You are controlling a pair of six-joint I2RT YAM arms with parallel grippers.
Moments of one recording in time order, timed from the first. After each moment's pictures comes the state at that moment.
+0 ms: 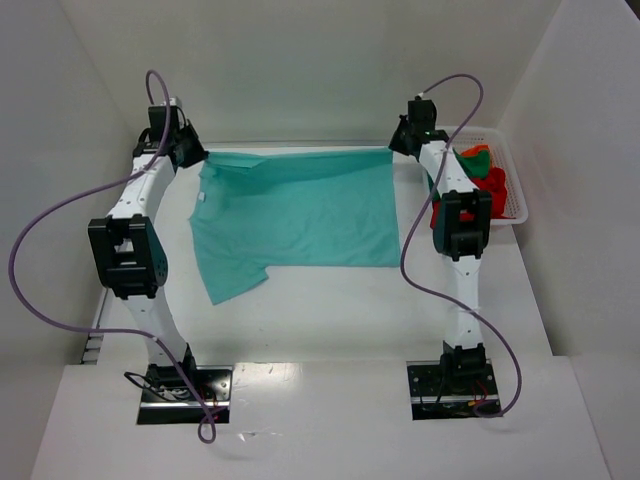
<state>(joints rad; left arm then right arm) 0.09 1.95 1.77 -0.43 0.08 -0.40 0.09 2.47 2.26 -0.44 0.00 0.44</state>
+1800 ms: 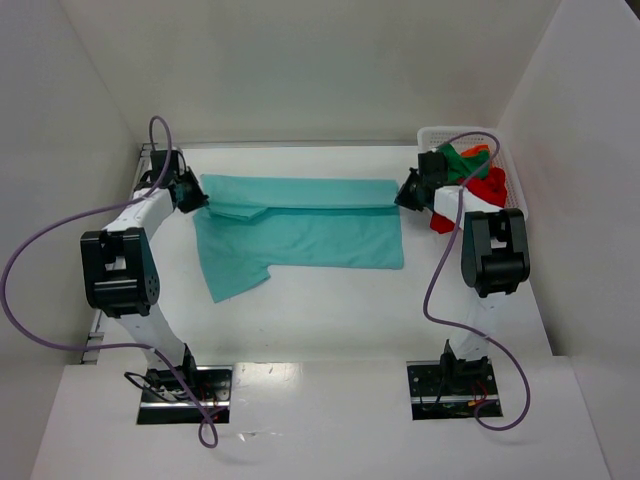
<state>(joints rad) 0.13 1.79 1.30 -0.33 0.12 -0.43 0.07 1.92 1.29 -0.16 -0.07 0.58</state>
